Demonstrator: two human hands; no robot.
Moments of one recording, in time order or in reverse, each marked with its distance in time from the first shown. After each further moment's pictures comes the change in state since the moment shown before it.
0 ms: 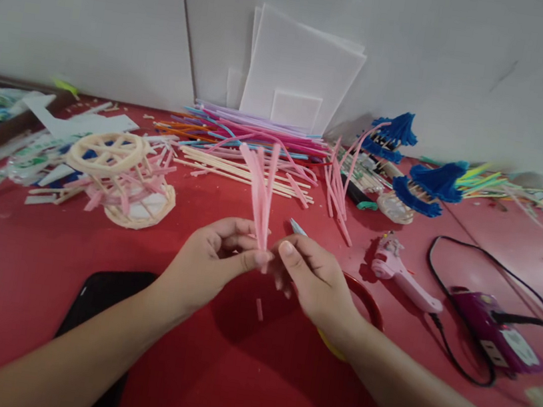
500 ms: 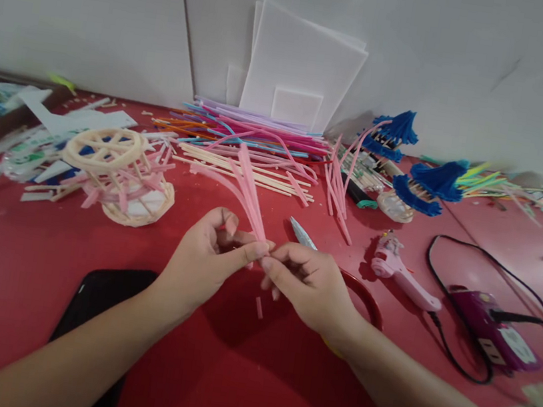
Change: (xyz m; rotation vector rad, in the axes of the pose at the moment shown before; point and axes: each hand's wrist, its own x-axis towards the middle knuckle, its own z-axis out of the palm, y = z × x) left_hand 0.000 -0.003 0.002 -0.052 0.072 0.045; right_hand -0.002 -0.003 0.003 -0.158 -0.044 -0.022
